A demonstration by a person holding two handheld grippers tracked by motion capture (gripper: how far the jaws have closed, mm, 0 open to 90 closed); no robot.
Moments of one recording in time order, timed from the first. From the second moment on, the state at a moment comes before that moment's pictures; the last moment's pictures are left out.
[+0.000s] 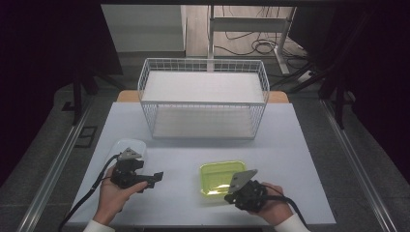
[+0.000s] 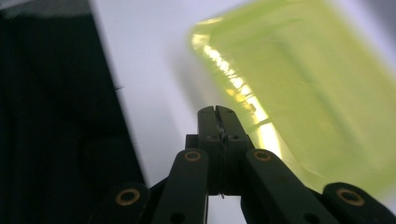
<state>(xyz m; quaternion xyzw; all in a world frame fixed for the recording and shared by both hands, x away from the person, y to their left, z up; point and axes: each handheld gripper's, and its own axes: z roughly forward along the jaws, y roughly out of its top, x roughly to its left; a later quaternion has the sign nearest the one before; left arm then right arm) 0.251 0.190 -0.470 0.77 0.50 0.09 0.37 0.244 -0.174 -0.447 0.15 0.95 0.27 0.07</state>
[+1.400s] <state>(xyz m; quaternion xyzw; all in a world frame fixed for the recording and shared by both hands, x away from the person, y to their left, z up) 0.254 0.188 -0.472 0.77 0.51 0.08 0.38 0.287 -0.173 -0.479 0.33 0.90 0.24 0.12</state>
